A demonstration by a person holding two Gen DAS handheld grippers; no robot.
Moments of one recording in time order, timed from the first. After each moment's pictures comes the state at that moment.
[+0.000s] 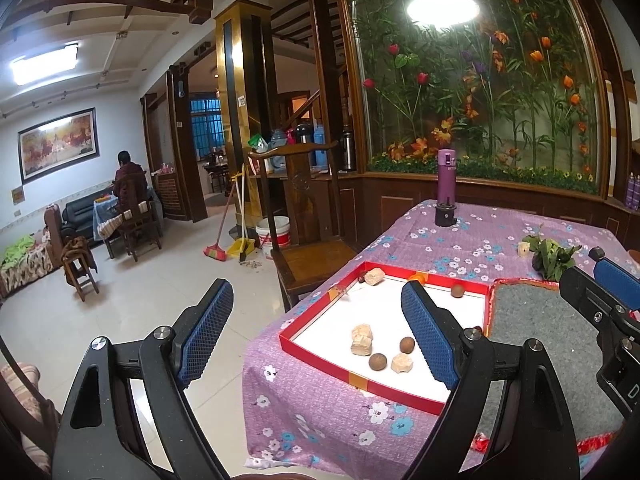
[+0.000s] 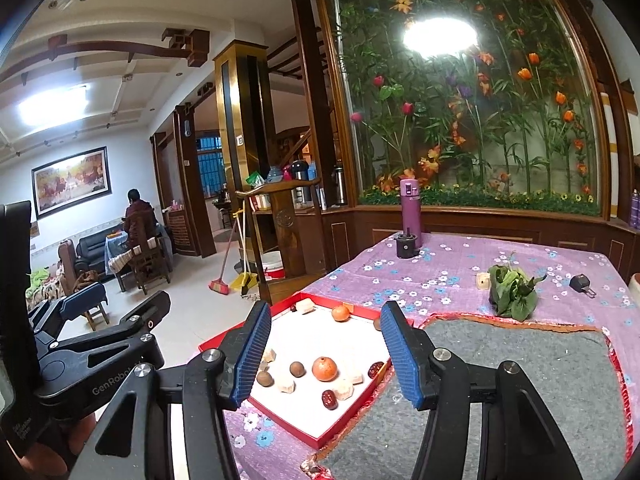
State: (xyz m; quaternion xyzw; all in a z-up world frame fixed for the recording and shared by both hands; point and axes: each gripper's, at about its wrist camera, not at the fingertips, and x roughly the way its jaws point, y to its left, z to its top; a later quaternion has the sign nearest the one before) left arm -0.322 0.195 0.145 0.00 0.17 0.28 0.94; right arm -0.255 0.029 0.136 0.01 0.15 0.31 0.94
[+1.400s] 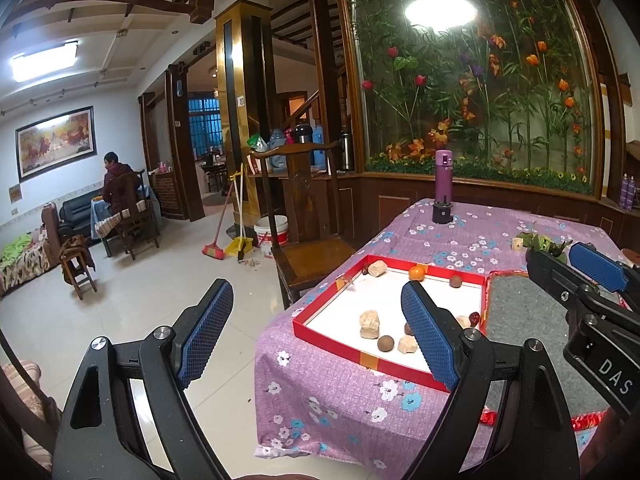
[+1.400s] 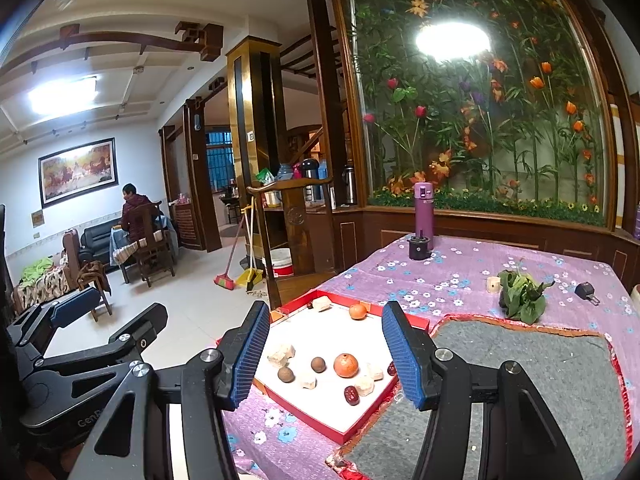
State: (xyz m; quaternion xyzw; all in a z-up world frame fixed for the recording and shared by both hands) left arm -0.343 0.194 0.147 0.00 0.17 0.27 0.95; right arm -0.279 0.050 0.142 -0.01 0.15 0.32 0.94
